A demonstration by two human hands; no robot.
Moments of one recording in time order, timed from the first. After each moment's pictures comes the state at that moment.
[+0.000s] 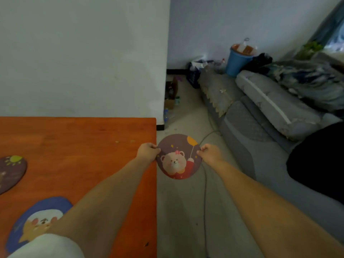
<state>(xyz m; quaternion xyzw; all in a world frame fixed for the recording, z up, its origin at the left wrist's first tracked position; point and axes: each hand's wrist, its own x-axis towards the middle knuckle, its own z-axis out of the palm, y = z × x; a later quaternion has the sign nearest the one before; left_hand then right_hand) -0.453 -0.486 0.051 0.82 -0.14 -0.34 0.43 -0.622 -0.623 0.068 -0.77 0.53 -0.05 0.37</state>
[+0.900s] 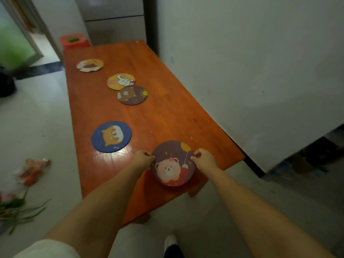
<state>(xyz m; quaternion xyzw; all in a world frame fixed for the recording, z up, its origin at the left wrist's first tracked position) -0.468 -0.389 0.013 0.77 0.35 -0.10 0.52 -0.401 -0.600 0.010 -0.91 0.01 0.22 0.34</state>
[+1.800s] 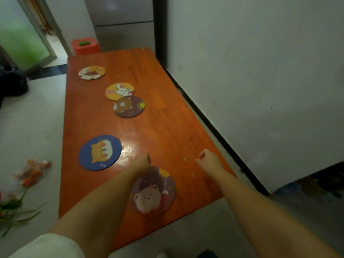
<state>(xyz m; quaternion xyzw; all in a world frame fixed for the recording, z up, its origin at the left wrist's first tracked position) -0.382 -0.399 0.018 0.91 0.22 -0.18 0.29 -0.292 -0.630 0.018 -0.94 -0.04 0.20 0.27</state>
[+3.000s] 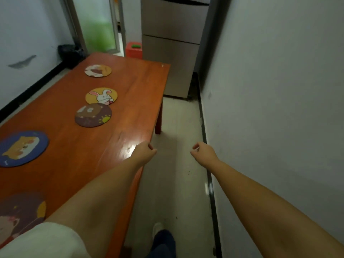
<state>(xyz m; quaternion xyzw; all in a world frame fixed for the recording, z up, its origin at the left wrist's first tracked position) -0.048 -0.541 0.022 0.76 0.49 0.08 0.43 0.115 -0.691 0.057 -0.89 -0.30 0.25 0.24</state>
